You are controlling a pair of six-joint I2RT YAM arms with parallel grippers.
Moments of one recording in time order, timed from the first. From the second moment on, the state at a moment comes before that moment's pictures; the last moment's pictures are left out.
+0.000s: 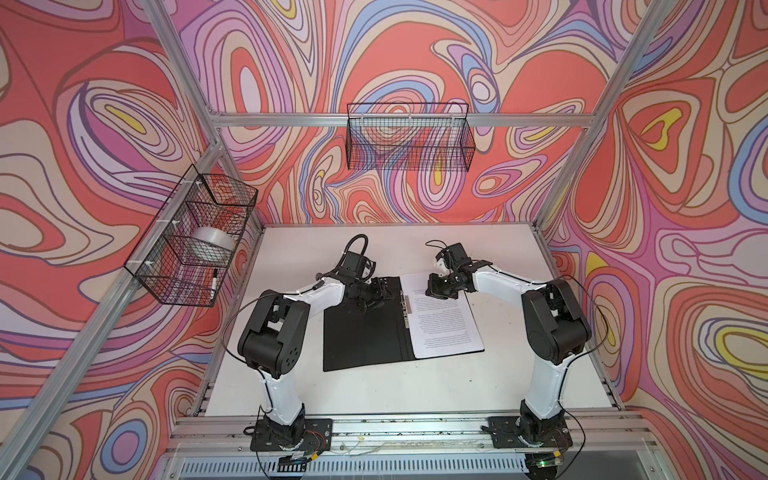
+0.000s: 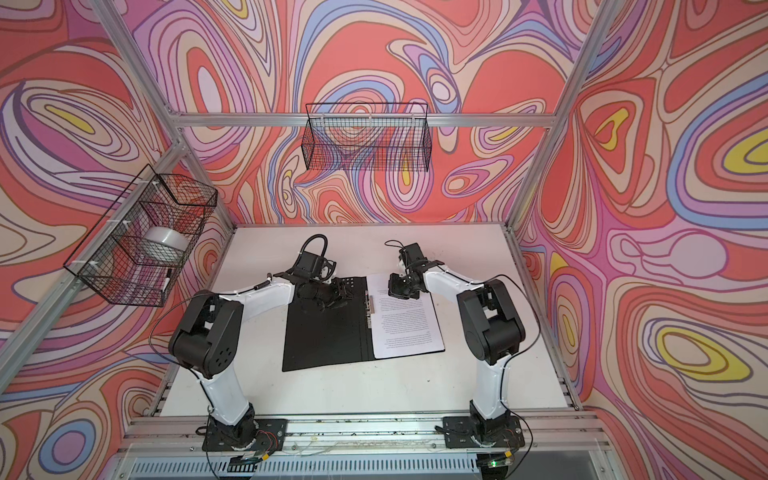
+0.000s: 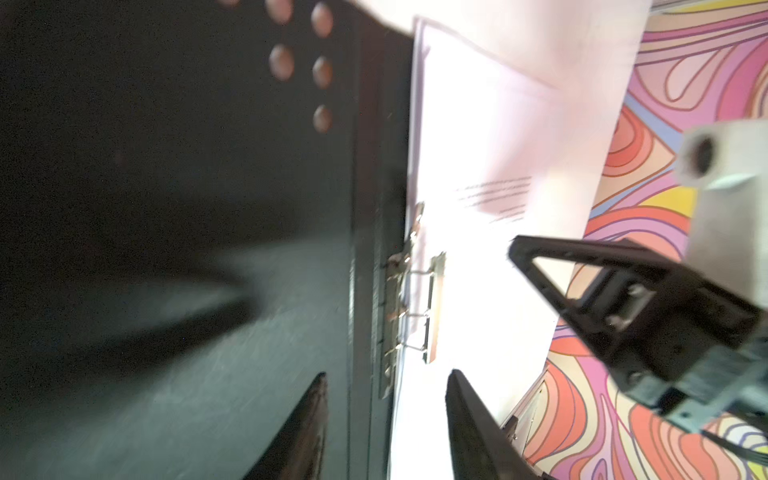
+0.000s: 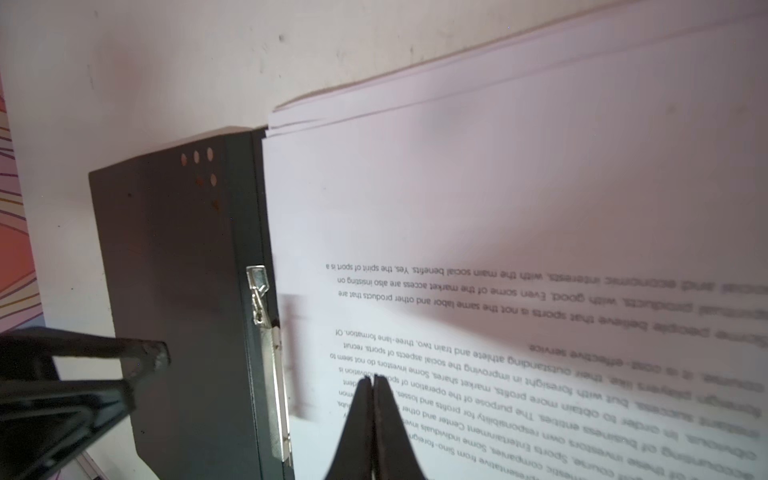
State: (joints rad) left arm -0.38 1.87 1.19 -0.29 0.57 -0.76; right arm 0.38 1.94 1.30 -0.46 -0.34 0.49
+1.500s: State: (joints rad) left arm -0.38 2.16 1.27 0.26 0.96 -1.00; right arm 0.38 1.95 1.31 -0.51 -0.37 0.50
